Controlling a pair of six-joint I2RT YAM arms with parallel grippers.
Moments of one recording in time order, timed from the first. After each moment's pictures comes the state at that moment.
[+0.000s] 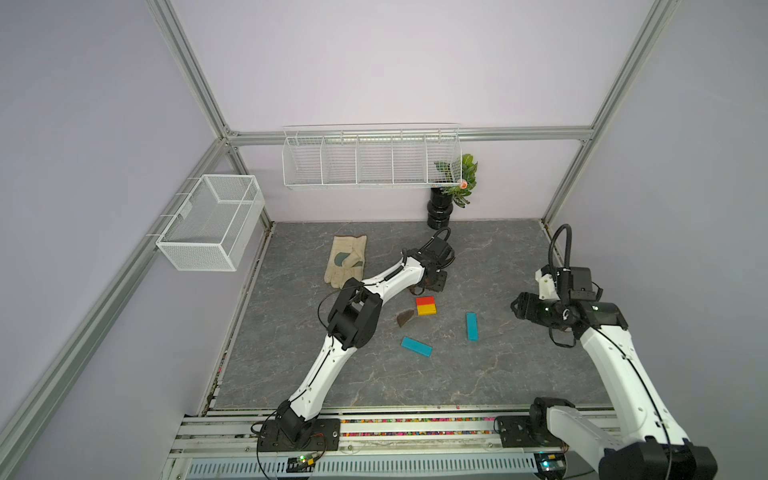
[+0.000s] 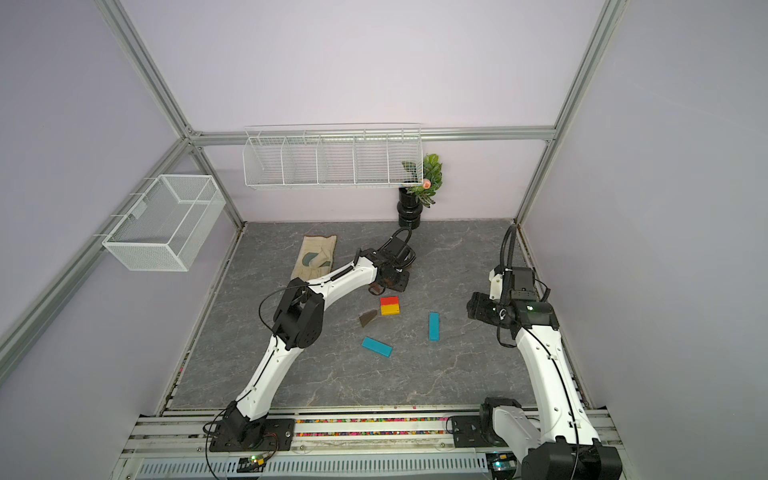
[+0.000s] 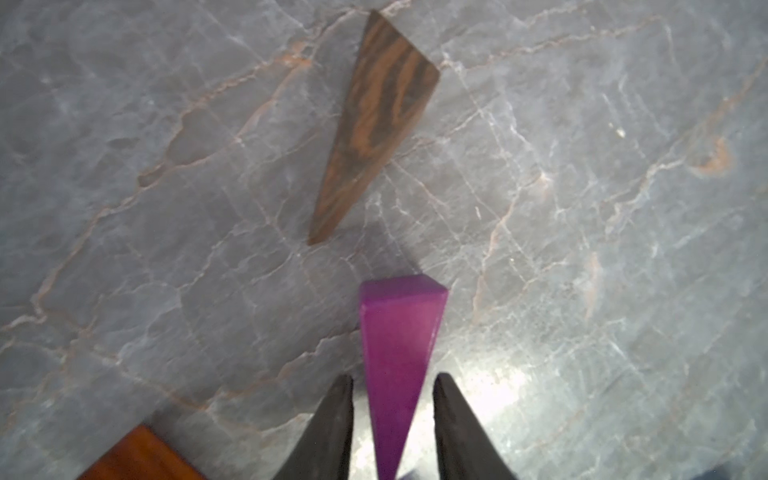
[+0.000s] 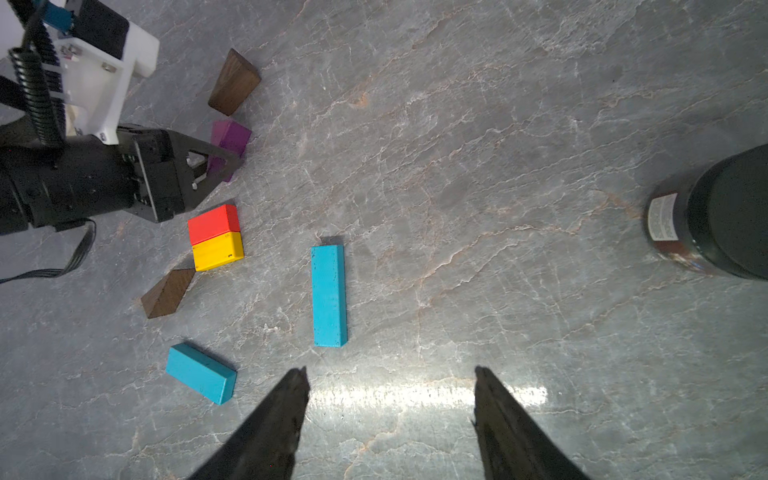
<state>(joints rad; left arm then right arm) -0.81 2.45 2.11 -0.77 -0.03 -0.34 -0.05 1.02 0.92 -0.90 -0.21 0.23</state>
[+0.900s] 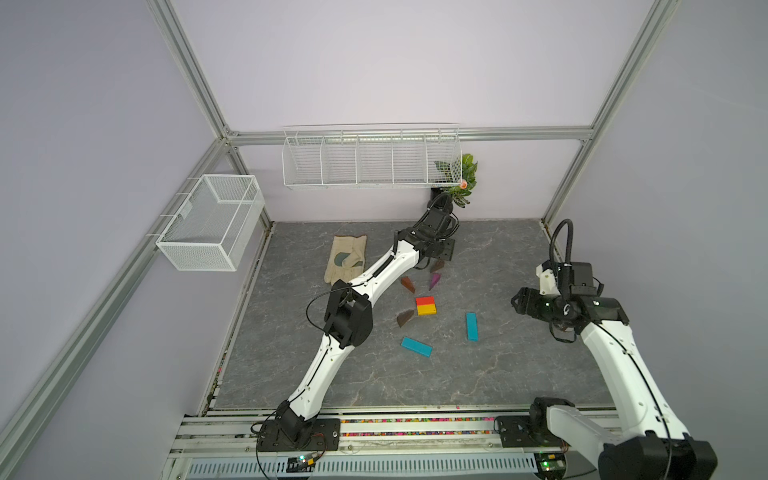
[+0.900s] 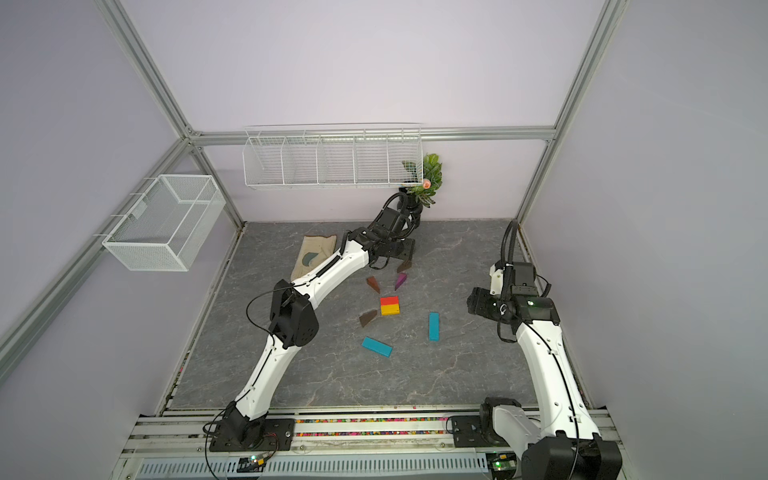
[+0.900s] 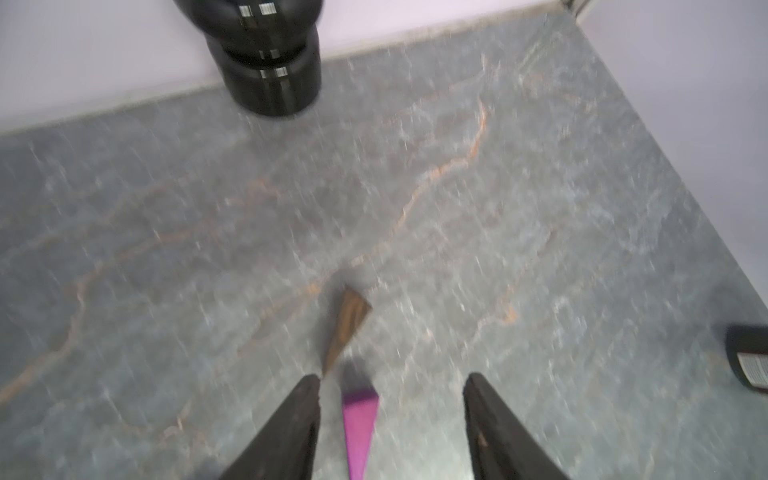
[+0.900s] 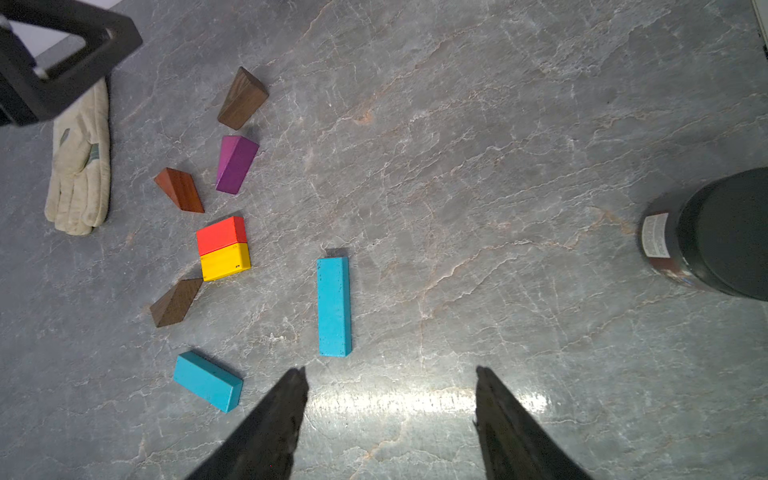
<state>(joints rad) -0.77 2.47 2.44 -0.74 -0.02 -0.28 -0.05 1.05 0.97 -0.90 -0.21 0.23</state>
